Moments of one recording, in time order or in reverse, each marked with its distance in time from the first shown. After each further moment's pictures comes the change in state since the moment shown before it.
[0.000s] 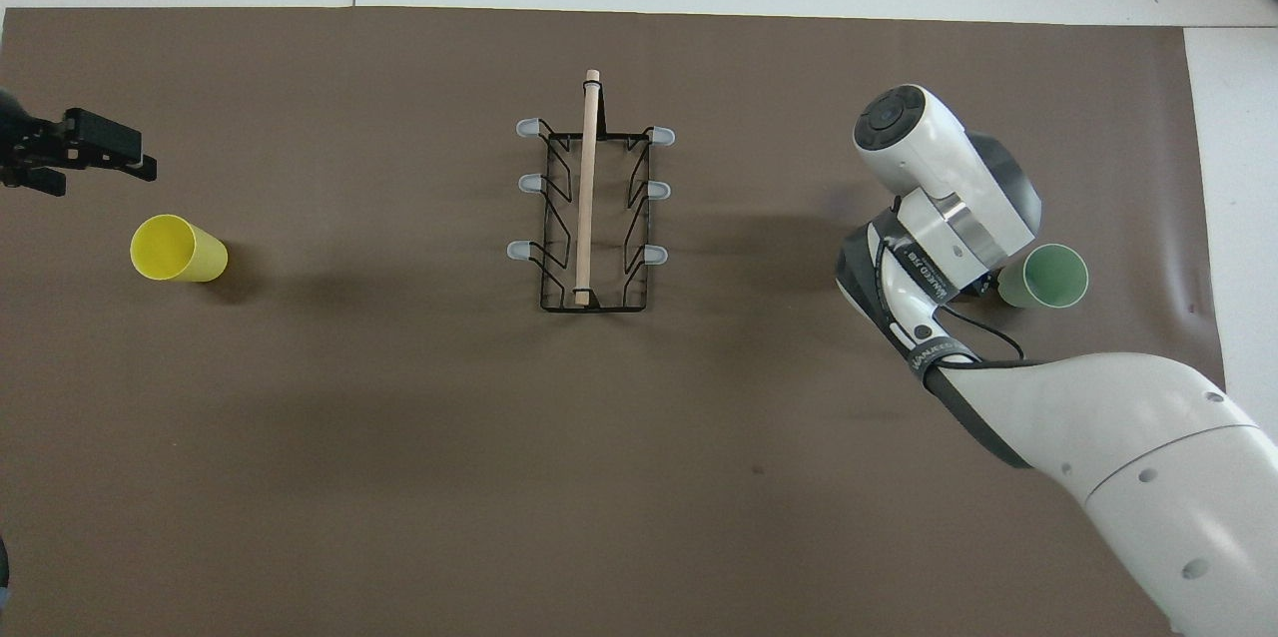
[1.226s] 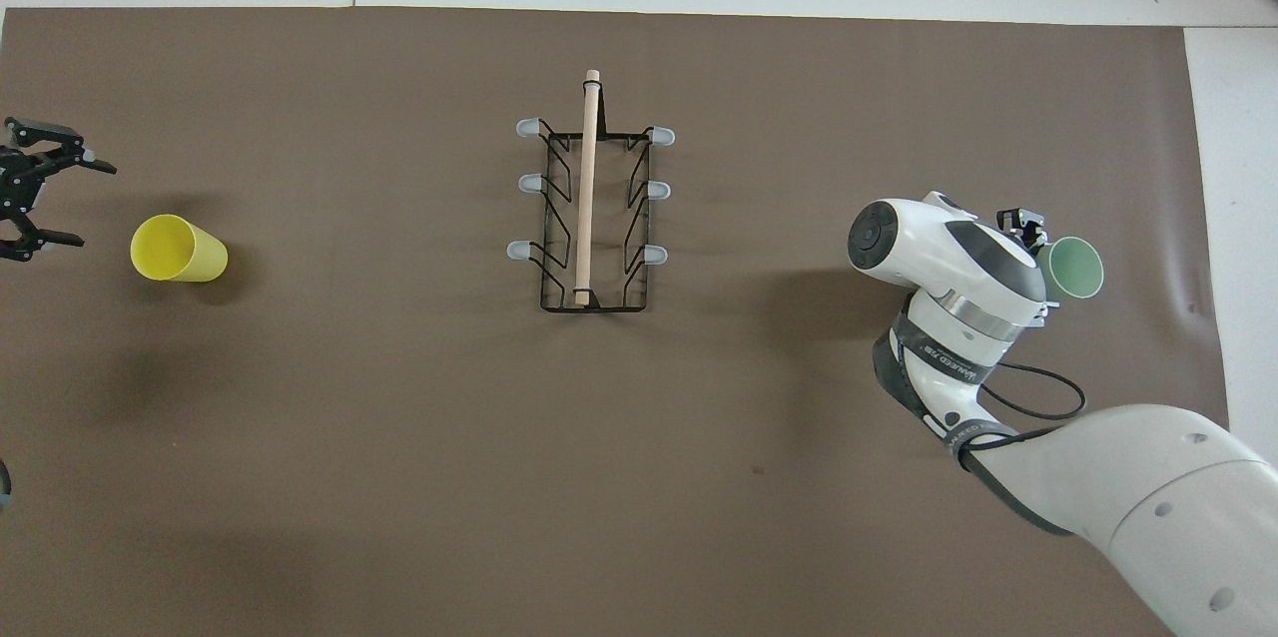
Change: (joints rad) left arm 0.224 0.287 0.040 0.031 -0.289 0.113 -0.588; right arm -0.034 -0.104 -0.004 -0.297 -0.317 0.147 0.018
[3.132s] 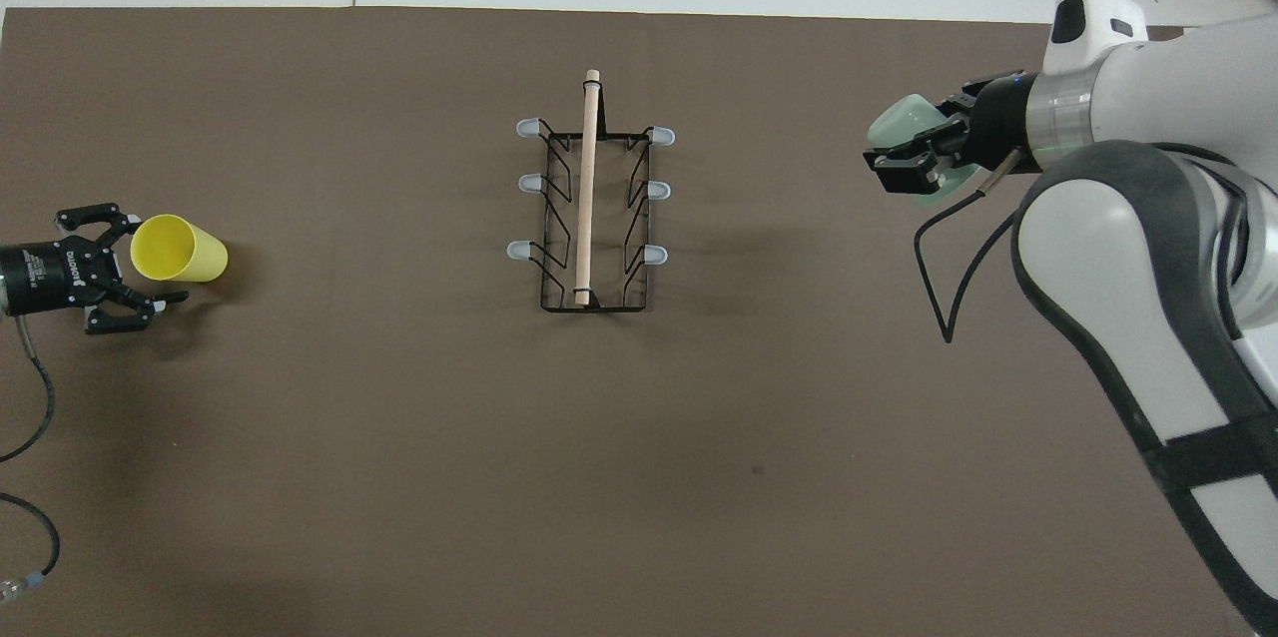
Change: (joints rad) left arm 0.013 -0.154 0.035 -0.496 -0.514 0.179 -0.333; right arm -0.038 -0.308 0.015 0.213 1.526 0.335 -0.082
